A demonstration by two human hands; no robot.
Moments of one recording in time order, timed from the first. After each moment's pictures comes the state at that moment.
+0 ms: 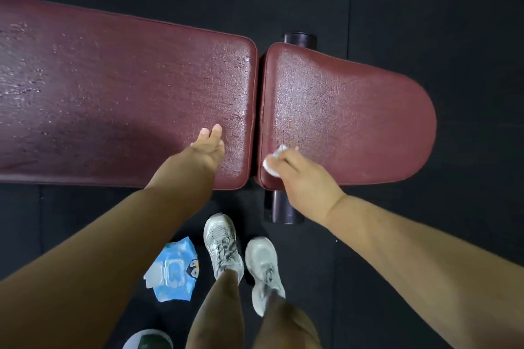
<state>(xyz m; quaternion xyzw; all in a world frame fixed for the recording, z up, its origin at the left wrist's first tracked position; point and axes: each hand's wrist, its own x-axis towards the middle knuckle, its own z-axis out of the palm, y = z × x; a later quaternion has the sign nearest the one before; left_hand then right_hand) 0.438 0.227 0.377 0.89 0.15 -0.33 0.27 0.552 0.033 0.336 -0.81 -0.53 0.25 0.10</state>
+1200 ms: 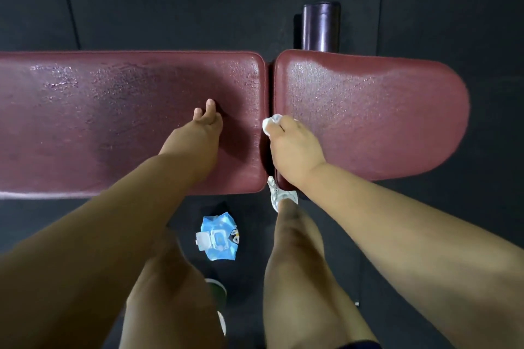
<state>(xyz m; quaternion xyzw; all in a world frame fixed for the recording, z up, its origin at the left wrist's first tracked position) 0.503 0.286 0.392 0.86 0.18 -0.44 0.17 0.584 0.123 0.355 -0.85 -0.37 0.39 0.04</state>
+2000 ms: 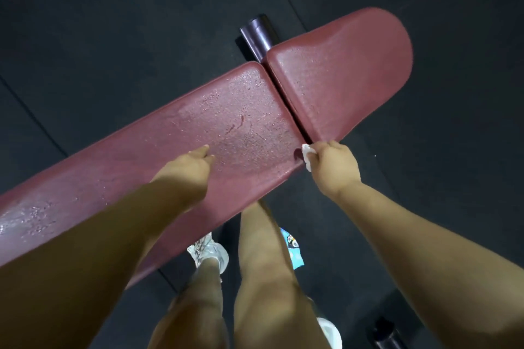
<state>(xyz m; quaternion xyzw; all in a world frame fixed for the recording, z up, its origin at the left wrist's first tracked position) 0.445 0.418 0.394 0.88 -0.06 -0.45 0.15 0.453 0.146 0.405 -0.96 0.01 0.27 0.04</state>
